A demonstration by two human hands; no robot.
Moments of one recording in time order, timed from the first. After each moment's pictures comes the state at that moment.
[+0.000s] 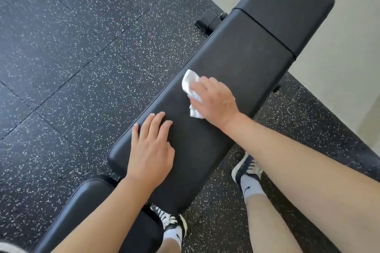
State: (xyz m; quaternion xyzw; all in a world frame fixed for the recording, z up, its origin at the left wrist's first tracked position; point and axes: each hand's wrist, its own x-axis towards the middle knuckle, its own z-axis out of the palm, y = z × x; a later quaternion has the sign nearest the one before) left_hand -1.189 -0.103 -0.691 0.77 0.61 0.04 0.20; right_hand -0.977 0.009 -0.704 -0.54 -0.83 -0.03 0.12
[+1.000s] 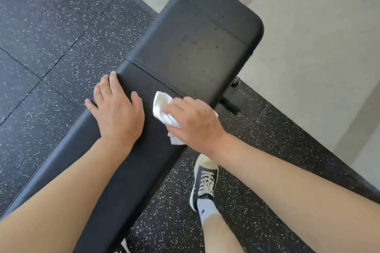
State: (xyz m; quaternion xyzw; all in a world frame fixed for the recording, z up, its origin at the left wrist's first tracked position) left_hand -0.899 0.165 -0.713 0.61 0.78 0.03 0.15; right_hand -0.711 0.130 -0.698 -0.53 -0.82 0.14 0.15
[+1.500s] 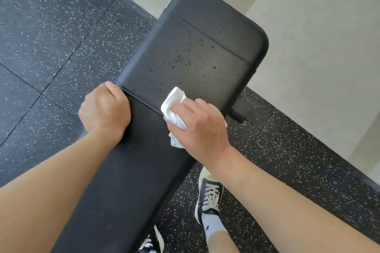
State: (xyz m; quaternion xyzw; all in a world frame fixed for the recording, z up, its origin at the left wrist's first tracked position) left_hand -0.891 0.257 -0.732 0.51 0.85 0.05 0.15; right_hand -0.692 0.181 -0.720 -0.64 -0.73 0.10 0.23
